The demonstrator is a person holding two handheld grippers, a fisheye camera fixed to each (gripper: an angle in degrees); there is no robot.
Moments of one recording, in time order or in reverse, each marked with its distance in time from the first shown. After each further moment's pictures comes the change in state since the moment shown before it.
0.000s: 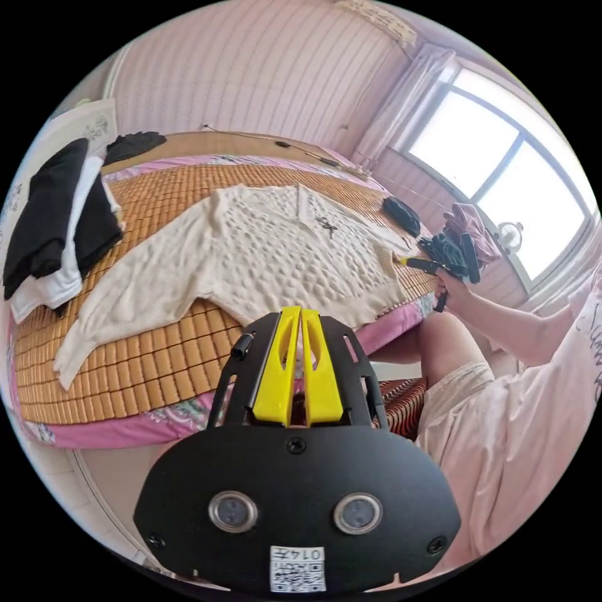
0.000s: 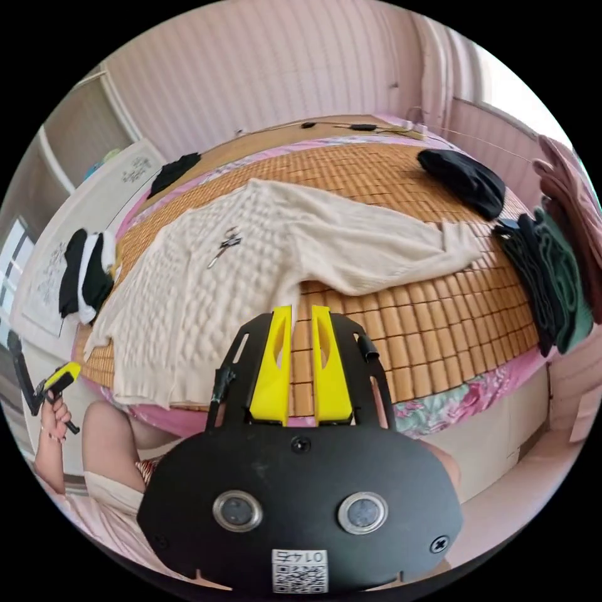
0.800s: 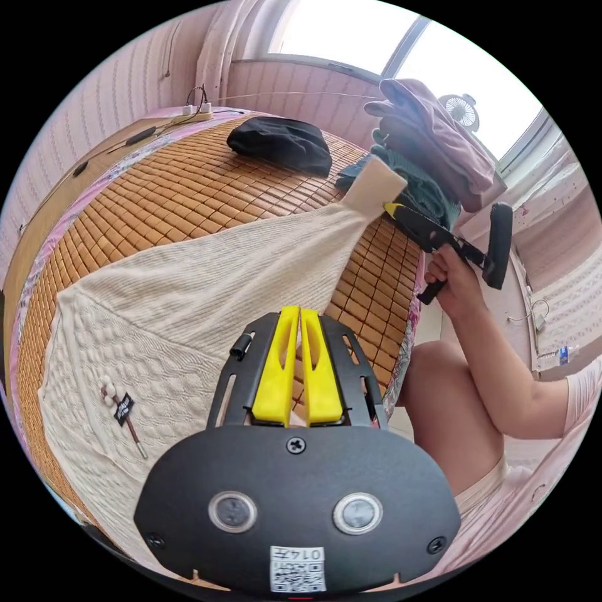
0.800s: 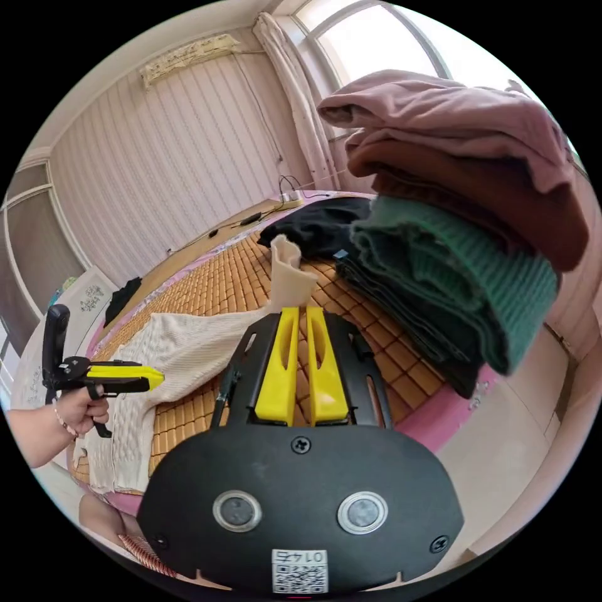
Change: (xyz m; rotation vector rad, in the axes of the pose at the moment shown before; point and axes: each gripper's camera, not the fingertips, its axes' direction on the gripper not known) left arm 0.382 -0.281 0.506 -0.327 0.148 0.546; right arm 0.343 0.029 -0.122 0.411 0.085 0.340
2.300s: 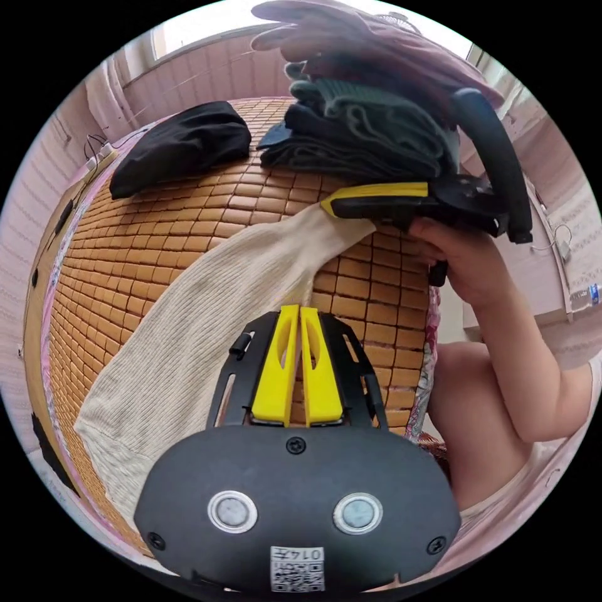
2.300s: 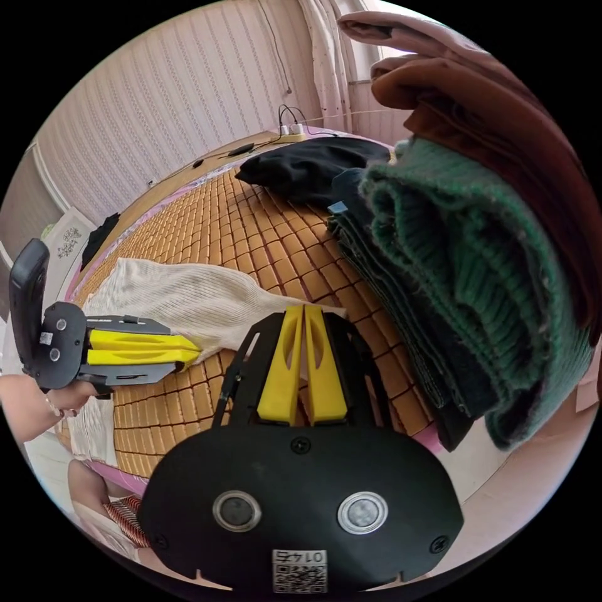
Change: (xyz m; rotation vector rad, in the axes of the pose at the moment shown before) left arm 0.130 -0.214 0.294 -0.177 -0.095 0.331; right arm 0.108 -0.095 0.064 -0.304 0.084 -0.146
